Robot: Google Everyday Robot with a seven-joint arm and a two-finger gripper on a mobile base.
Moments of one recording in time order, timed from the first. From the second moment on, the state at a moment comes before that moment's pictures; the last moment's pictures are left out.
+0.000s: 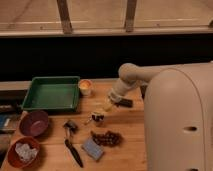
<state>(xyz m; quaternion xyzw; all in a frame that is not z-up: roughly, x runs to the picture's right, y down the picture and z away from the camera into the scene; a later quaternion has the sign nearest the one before) 0.000 0.104 0.798 -0.44 -0.12 0.35 0.82</state>
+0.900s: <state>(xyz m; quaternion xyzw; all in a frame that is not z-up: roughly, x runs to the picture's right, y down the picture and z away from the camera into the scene) -0.048 0.140 0.792 -0.50 -0.11 0.31 0.80</state>
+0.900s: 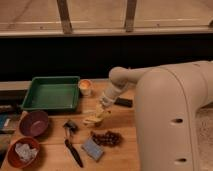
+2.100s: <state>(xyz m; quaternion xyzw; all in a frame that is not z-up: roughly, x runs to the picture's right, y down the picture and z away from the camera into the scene) -0.050 0.132 0.798 -0.50 -0.10 0.30 0.81</state>
